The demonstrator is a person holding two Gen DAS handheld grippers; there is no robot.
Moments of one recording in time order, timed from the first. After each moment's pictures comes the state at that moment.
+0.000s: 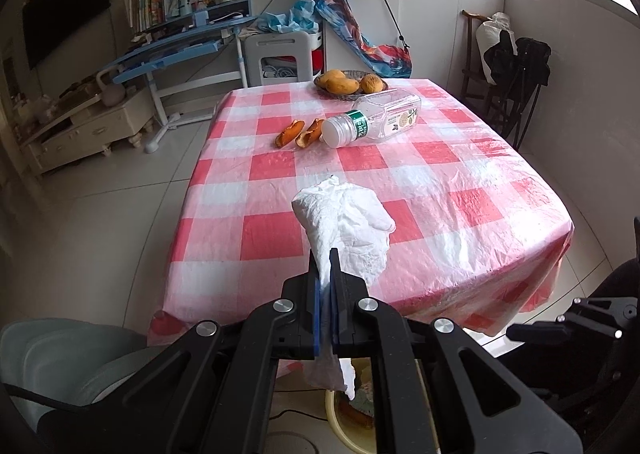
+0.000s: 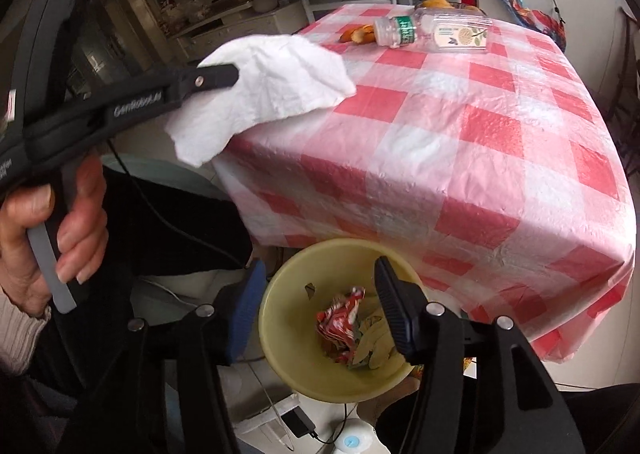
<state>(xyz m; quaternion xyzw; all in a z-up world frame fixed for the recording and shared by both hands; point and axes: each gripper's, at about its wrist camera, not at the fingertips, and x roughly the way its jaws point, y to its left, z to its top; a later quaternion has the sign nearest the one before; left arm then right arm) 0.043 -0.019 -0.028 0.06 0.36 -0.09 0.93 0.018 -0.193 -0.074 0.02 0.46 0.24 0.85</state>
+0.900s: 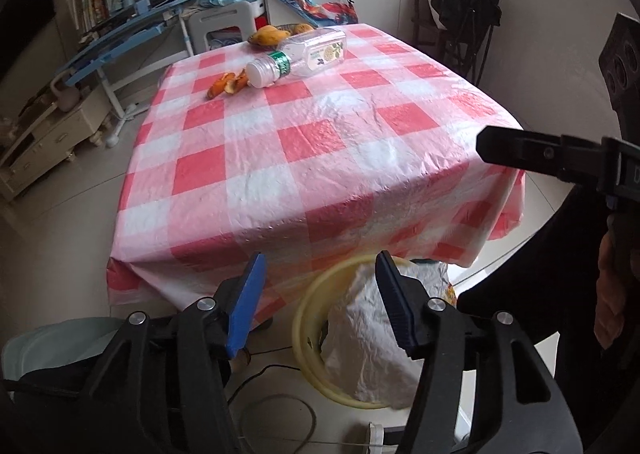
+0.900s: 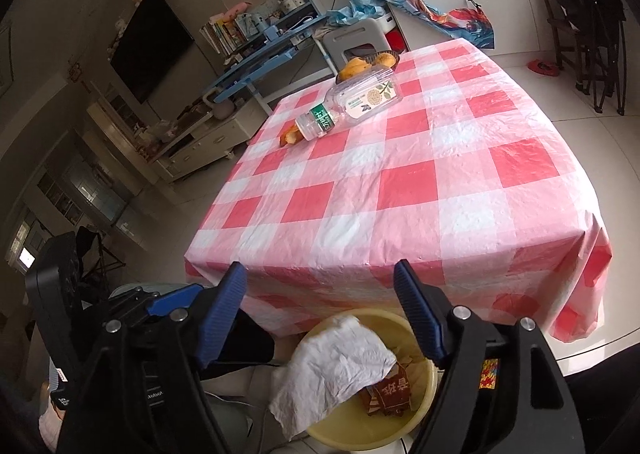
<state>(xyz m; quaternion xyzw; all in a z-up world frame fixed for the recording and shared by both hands) -0.005 -0.051 -0.057 0.11 0.41 -0.15 0.89 0.023 -0.254 -0.050 0.20 0.37 0.18 0.89</state>
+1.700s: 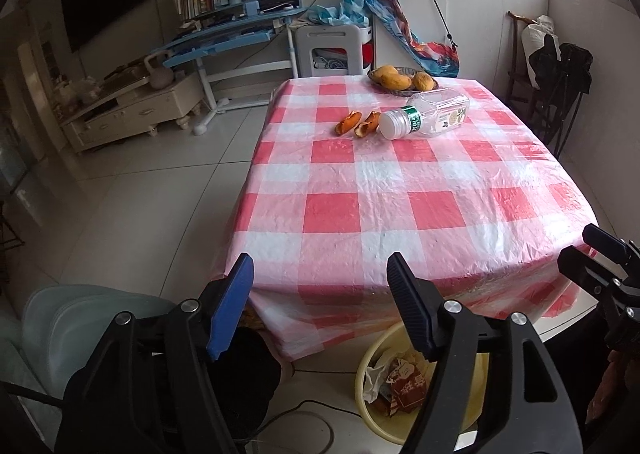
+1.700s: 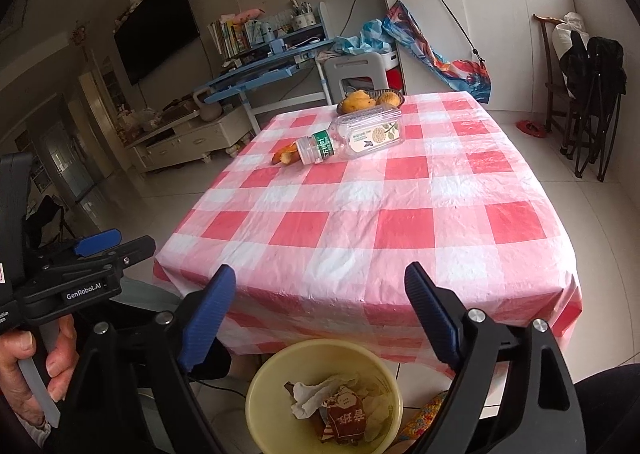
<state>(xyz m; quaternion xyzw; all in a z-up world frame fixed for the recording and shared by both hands) 0.021 0.002 -0.010 0.05 0.37 0.01 0.93 0.024 -0.223 -0.038 0.10 0.32 0.14 0.93</state>
